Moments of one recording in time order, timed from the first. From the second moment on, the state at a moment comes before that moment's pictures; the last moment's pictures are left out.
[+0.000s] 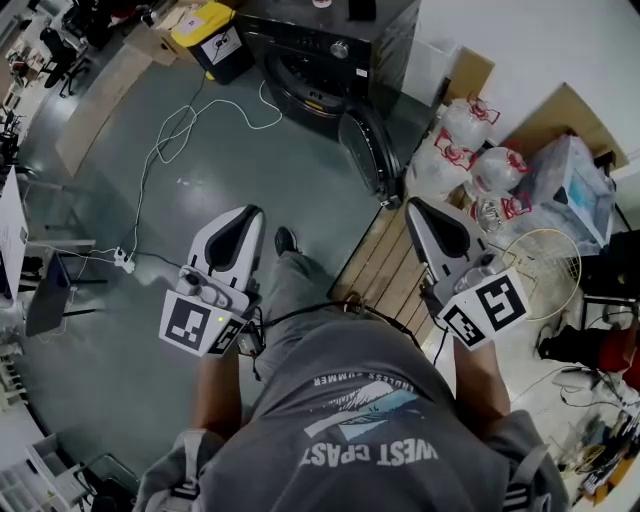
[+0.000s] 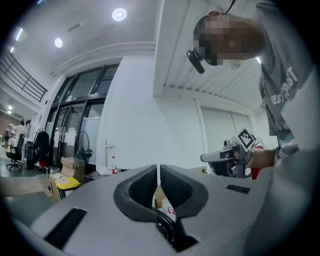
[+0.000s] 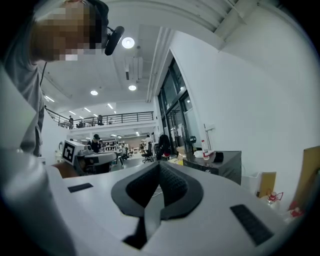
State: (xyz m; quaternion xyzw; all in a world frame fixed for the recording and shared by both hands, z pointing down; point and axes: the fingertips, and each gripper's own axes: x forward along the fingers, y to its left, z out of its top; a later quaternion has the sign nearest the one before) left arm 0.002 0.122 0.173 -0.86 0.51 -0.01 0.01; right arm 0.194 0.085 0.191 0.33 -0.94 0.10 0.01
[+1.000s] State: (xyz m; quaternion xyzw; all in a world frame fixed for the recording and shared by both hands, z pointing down) left arm -0.026 0.041 0.227 -0.86 0.50 -0.02 -0.05; right arm 0.169 -0.017 0.255 0.34 -0.93 0.12 0.07
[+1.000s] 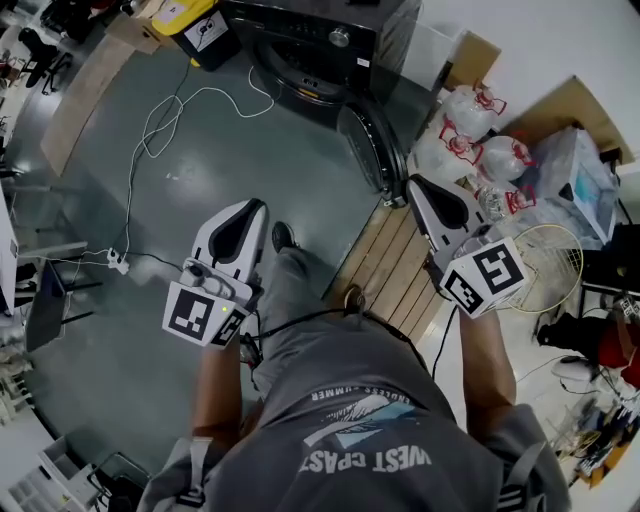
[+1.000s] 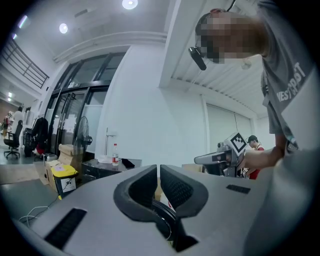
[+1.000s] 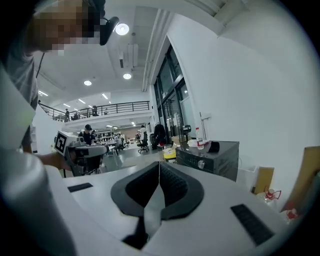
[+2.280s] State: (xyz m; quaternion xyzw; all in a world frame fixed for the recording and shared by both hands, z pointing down) left arm -0.016 -0.062 0.378 -0.87 0.46 -0.05 -0.17; right arm 0.194 -0.176 0.520 0.33 -0.87 0.16 0.34
